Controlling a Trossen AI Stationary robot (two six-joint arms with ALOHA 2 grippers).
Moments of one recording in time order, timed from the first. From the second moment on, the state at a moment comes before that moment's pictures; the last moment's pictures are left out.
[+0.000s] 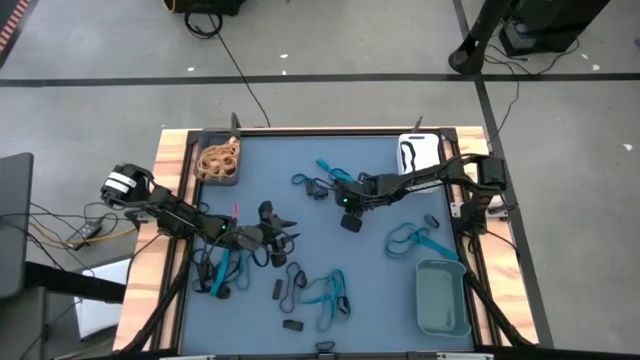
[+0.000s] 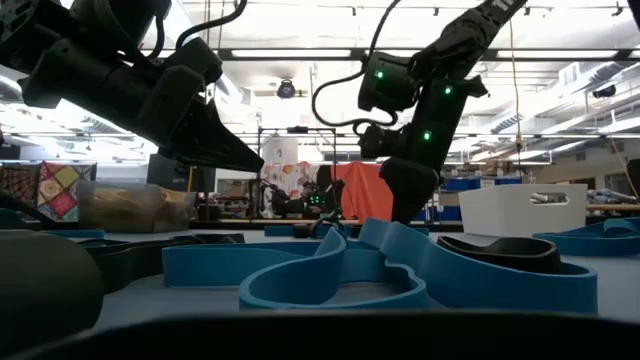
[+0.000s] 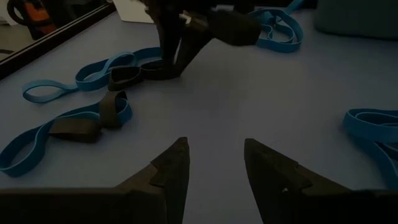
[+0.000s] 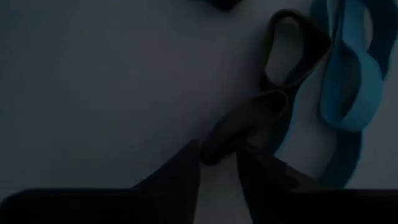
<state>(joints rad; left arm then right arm) -0.31 1.50 0.44 0.61 -0.57 -0.25 -0.13 1.82 1.03 -0.43 0.19 0.21</state>
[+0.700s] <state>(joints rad) -0.31 1.50 0.44 0.59 -0.57 -0.26 -0.13 1.63 1.03 -0.57 0.32 0.22</state>
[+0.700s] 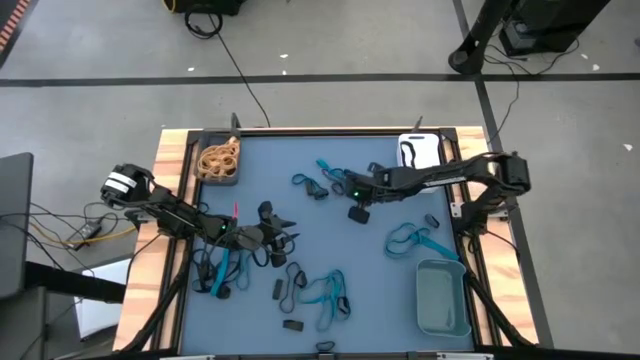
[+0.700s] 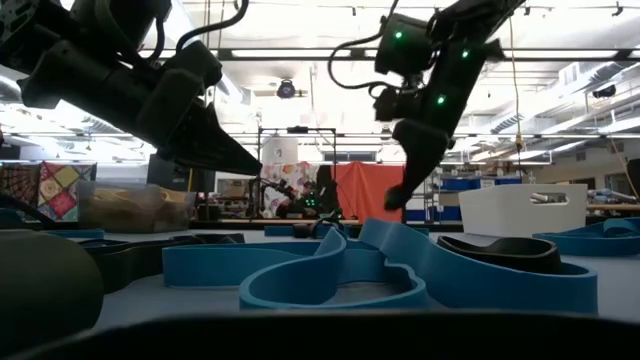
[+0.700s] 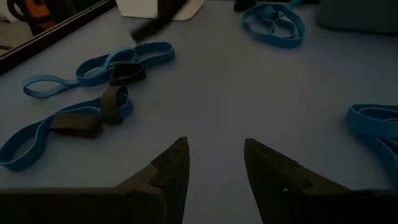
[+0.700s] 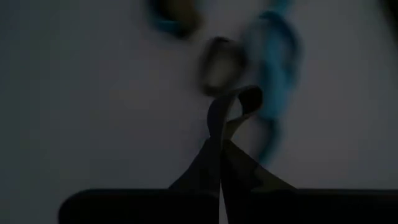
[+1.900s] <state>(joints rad) -0.07 1.50 0.44 0.54 -0.51 -0.46 -0.54 1.33 0.87 -1.09 0.45 0.49</state>
